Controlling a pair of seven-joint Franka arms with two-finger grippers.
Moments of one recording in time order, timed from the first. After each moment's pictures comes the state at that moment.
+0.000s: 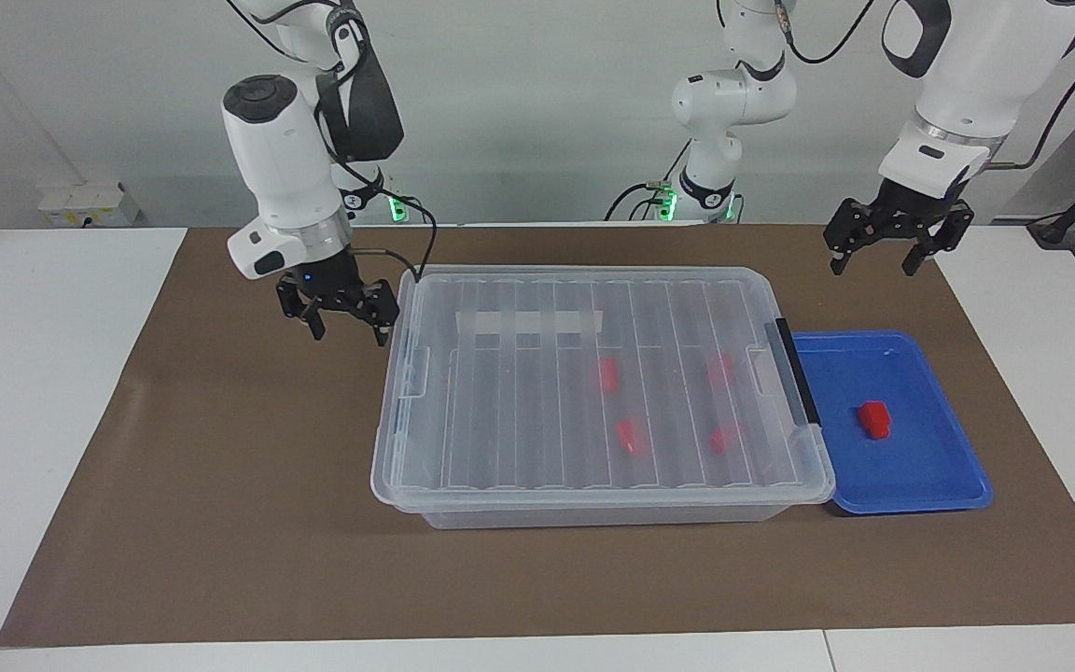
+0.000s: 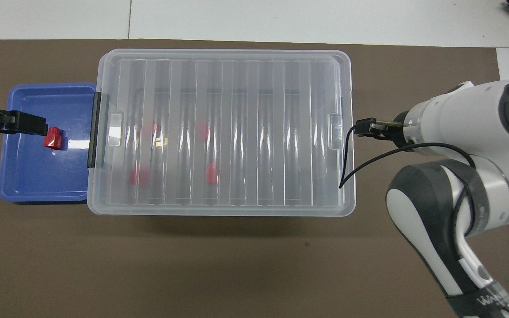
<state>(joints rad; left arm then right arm) 0.05 -0.02 -0.13 -1.61 0.02 1.69 0.05 0.21 0.06 0.03 -1.89 0.00 2.12 0.45</state>
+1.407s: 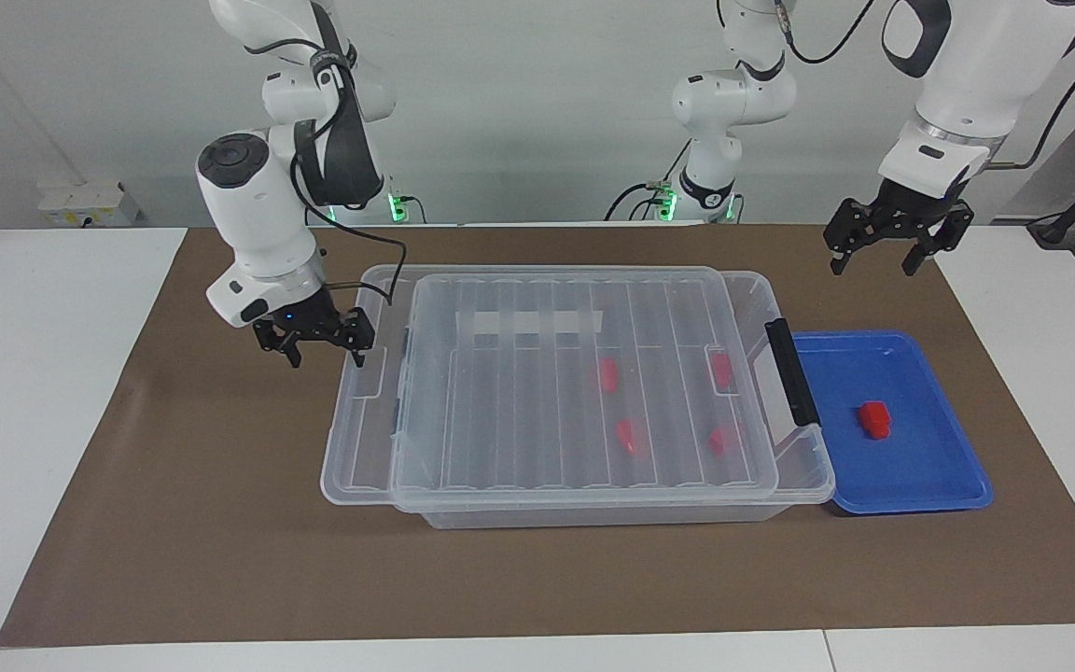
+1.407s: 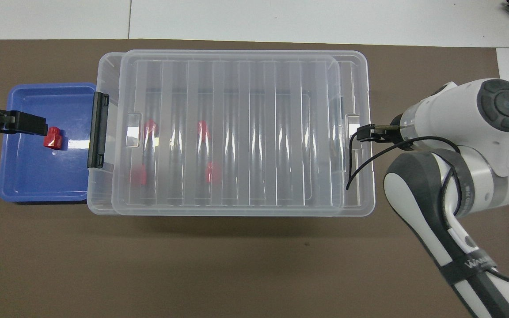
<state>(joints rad) 0.05 -0.02 -0.13 -1.61 0.02 1.69 0.05 0.06 0.10 0.02 -1.91 0.00 2.08 0.09</state>
